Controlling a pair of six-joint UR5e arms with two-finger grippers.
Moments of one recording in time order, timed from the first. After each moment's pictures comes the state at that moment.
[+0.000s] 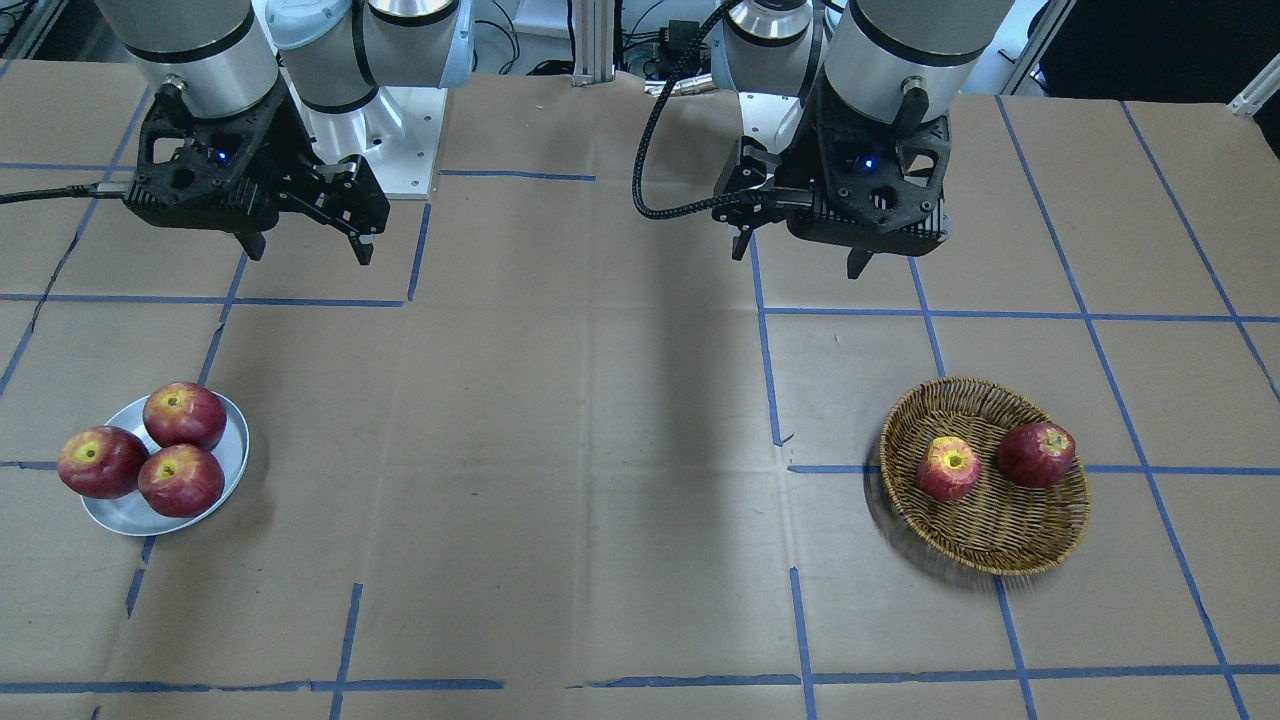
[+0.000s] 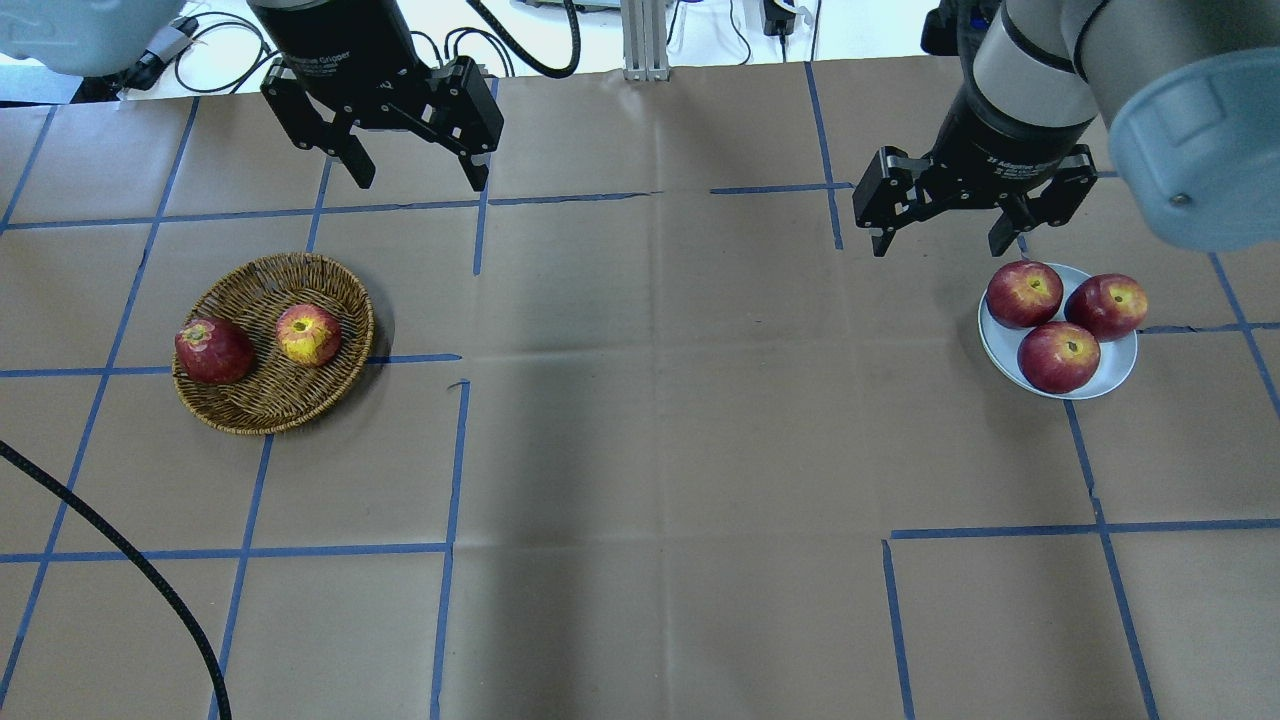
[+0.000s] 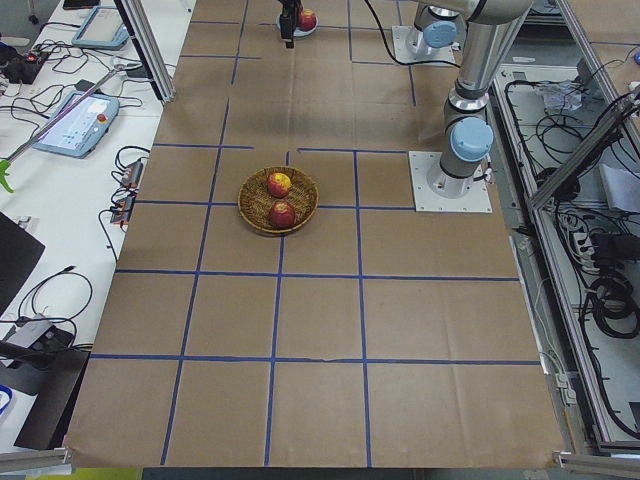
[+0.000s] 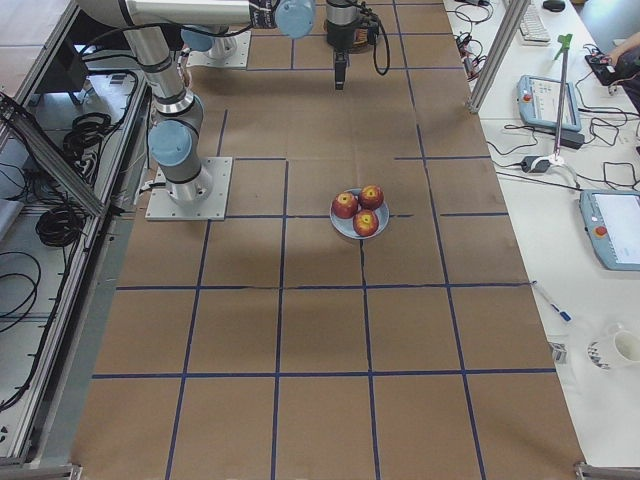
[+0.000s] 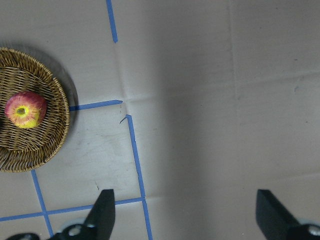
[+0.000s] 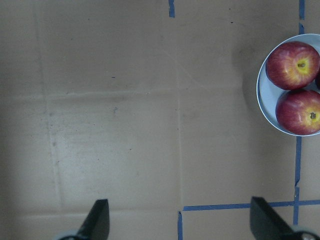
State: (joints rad) left arm -1.69 -1.72 -1.29 -1.74 1.52 0.02; right arm 1.58 -1.61 1.64 -1.63 -1.56 0.06
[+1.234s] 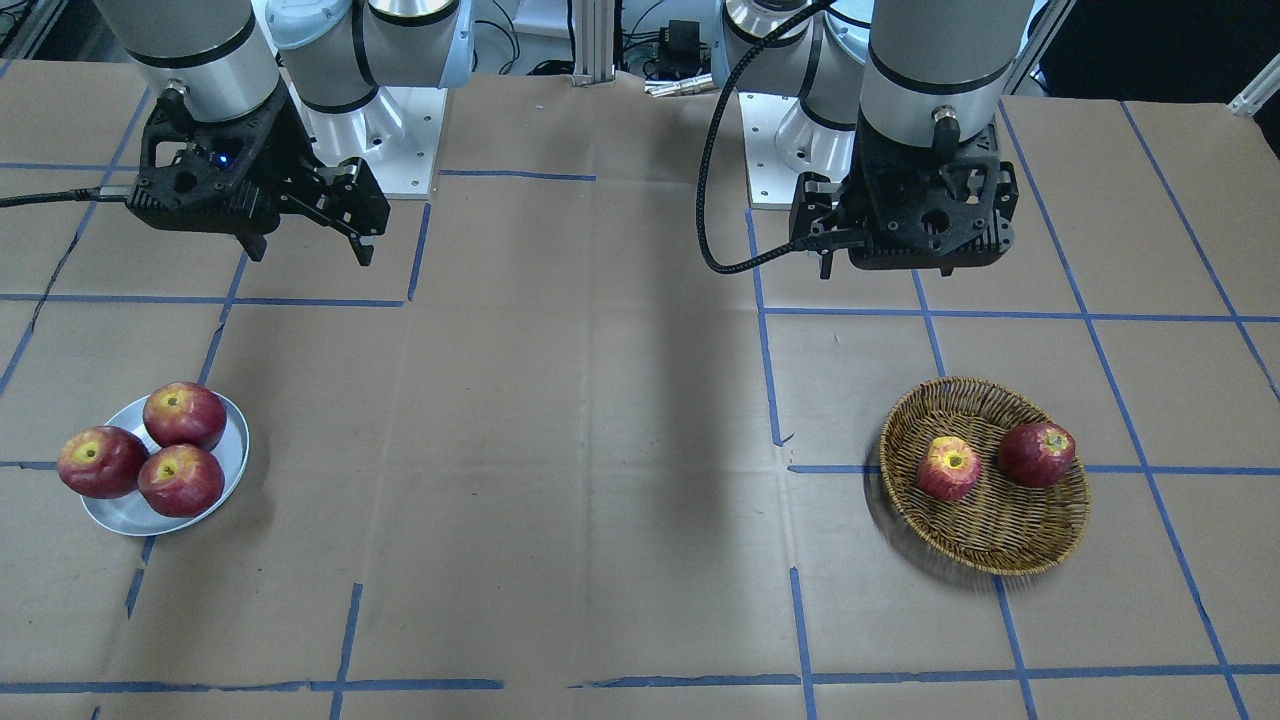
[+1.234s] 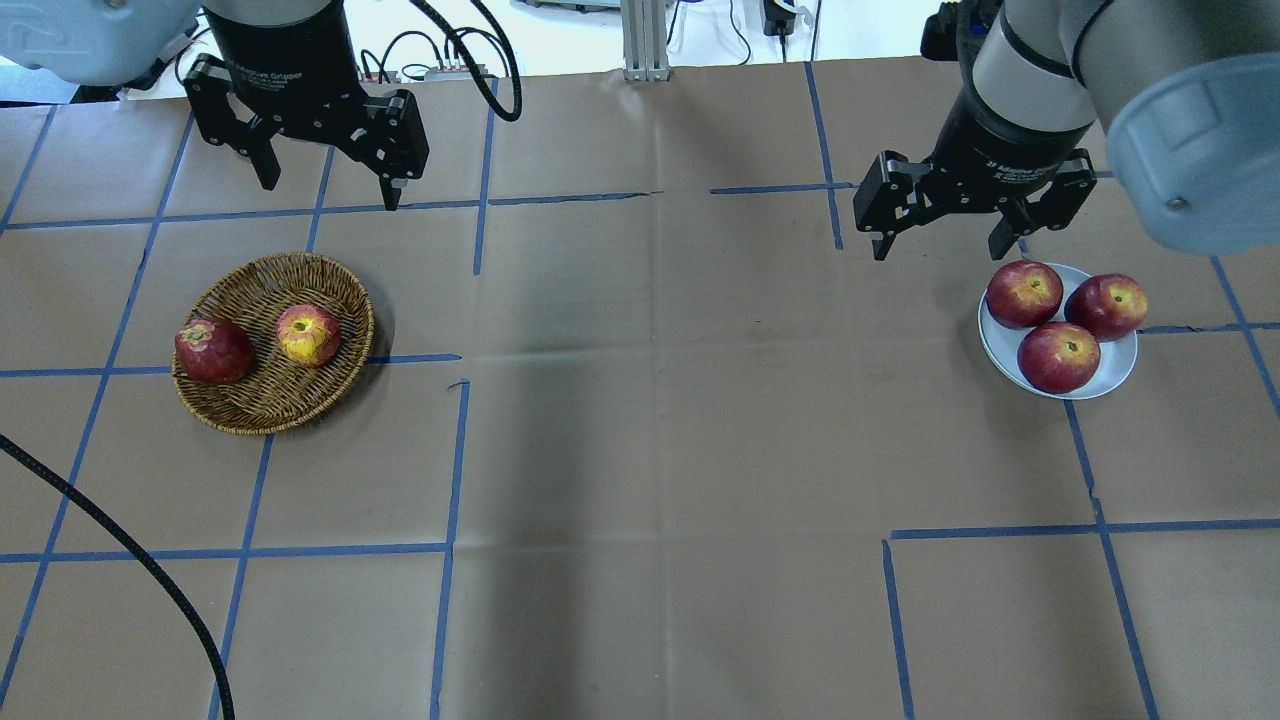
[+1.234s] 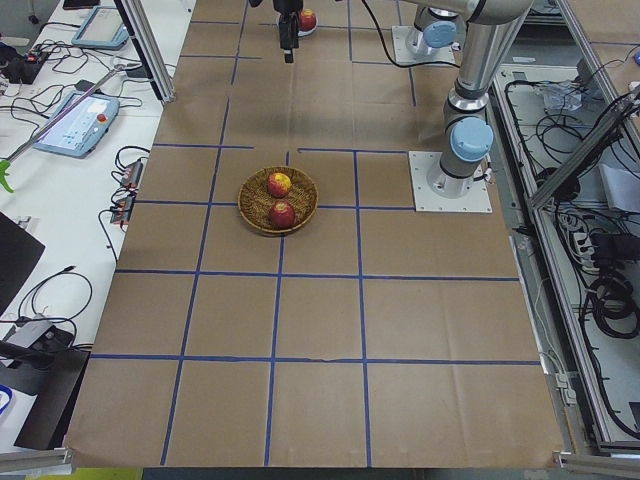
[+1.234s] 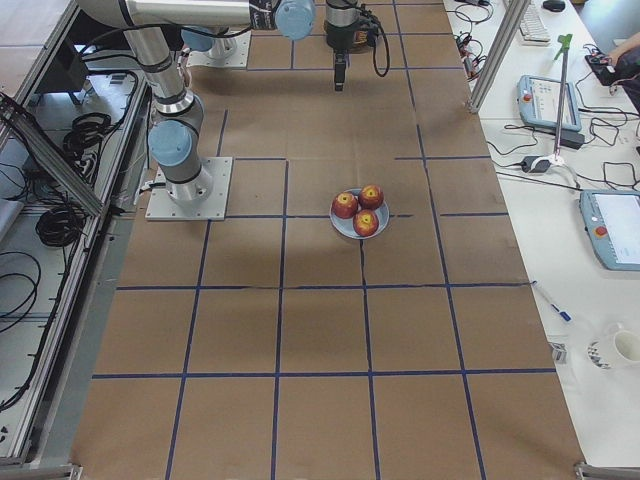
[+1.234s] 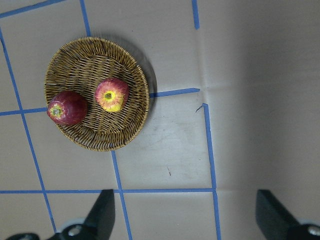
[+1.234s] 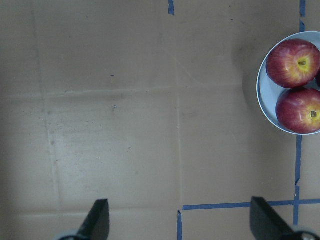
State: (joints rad) left arm -1.68 -1.74 -1.31 -1.76 1.80 -0.02; right arm 1.58 -1.61 1.65 -1.63 -1.56 0.06
